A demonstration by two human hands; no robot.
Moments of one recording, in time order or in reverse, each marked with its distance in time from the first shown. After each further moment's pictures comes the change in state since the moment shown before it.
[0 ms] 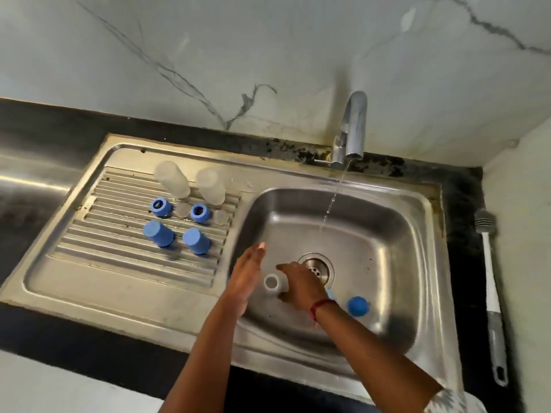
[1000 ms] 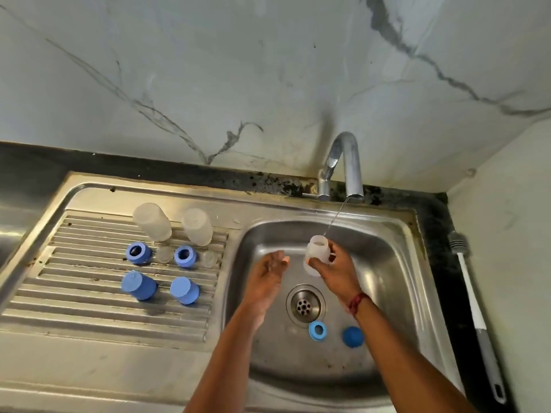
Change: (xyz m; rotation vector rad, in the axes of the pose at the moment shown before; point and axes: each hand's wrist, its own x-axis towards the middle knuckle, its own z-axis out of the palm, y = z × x) left_hand 0.031 0.052 0.025 -0.051 -0.276 0.139; right_hand 0.027 0.023 -0.088 0.817 0.617 0.265
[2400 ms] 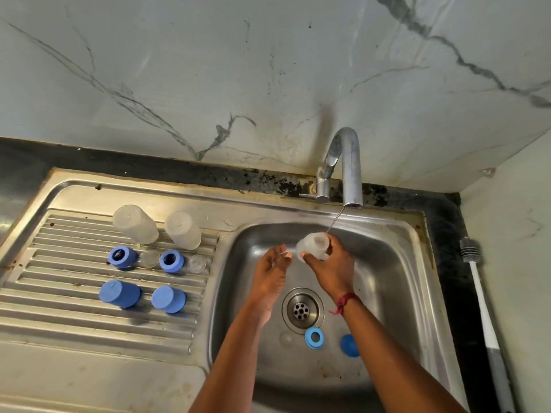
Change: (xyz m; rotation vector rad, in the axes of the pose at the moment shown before) left_hand 0.040 -0.003 0.033 -0.134 0.075 -0.078; right_hand 0.031 0.002 0.006 -0.214 0.125 -0.111
